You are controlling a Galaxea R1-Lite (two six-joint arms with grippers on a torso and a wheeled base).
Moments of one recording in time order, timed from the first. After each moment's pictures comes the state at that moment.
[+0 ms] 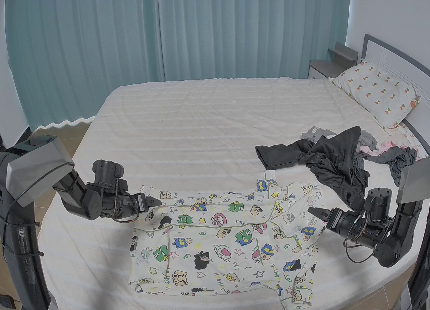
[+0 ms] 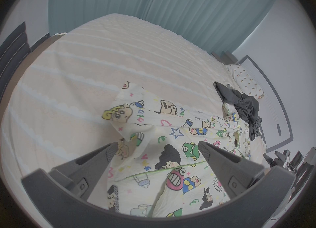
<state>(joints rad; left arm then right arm) -0.13 2.29 -0.94 -0.53 -0.23 -0.38 0.19 2.16 -0.18 -1.51 0.18 0.65</state>
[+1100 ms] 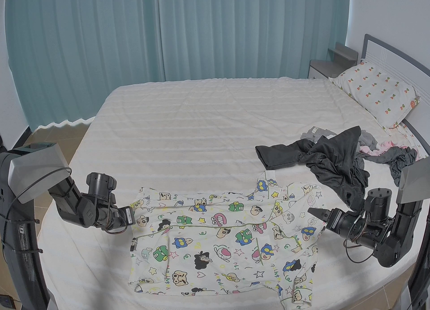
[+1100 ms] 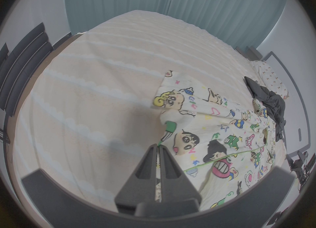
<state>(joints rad) -0.05 2.30 -0.83 -0.53 -0.06 -0.34 0.19 2.16 -0.18 -1.51 0.18 0.65</state>
